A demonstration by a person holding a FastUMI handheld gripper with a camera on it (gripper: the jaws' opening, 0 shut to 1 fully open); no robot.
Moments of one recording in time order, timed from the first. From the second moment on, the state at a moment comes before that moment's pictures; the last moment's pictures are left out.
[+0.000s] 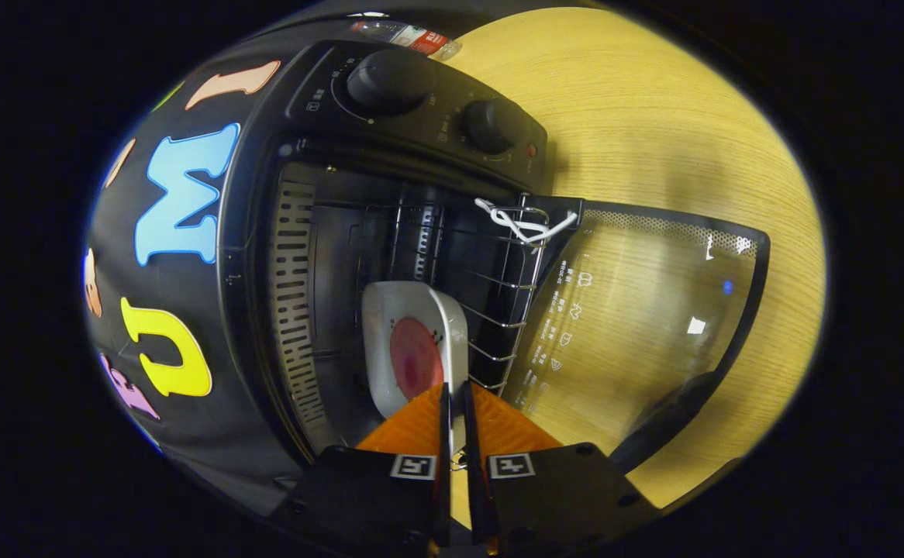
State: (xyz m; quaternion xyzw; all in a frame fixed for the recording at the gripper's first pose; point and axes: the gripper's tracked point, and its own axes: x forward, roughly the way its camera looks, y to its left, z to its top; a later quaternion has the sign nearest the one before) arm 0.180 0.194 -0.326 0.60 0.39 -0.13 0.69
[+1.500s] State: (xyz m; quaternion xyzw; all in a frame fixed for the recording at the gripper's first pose) arm 0.015 0.158 -0.347 0.08 0.50 0.11 0.85
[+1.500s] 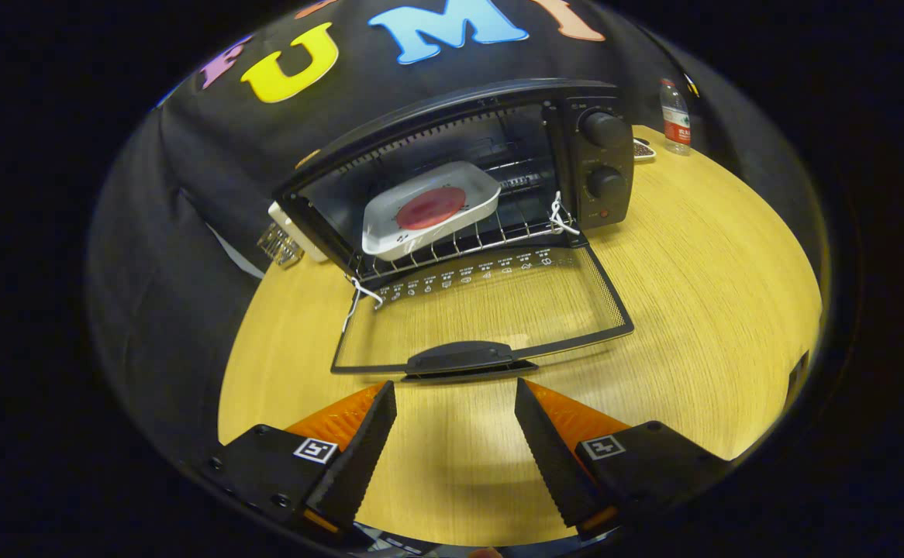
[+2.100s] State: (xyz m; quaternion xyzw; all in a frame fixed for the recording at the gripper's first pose) arm 0.025 0.157 -0.386 0.00 0.51 0.09 0.85
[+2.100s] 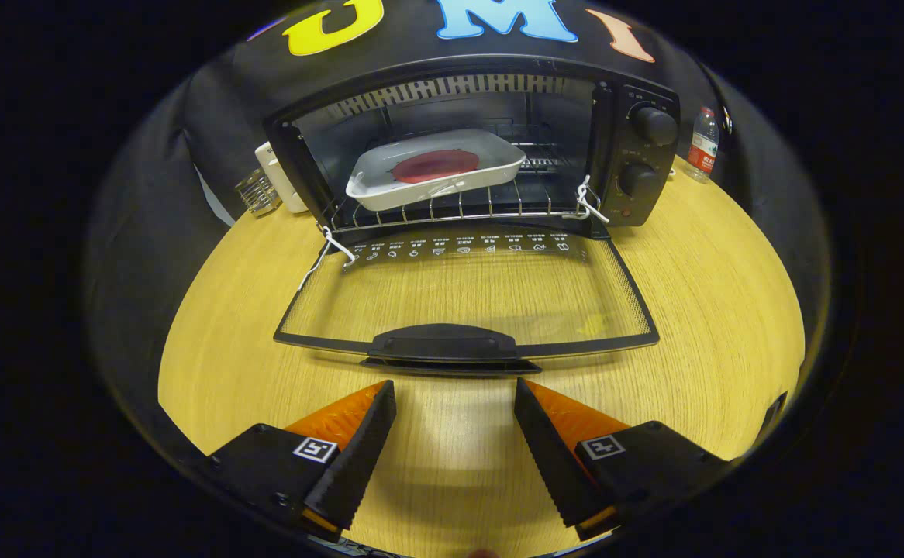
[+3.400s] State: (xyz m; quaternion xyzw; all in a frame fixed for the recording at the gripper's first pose) arm 0.030 0.157 -0.335 -0.03 0.44 0.05 0.90
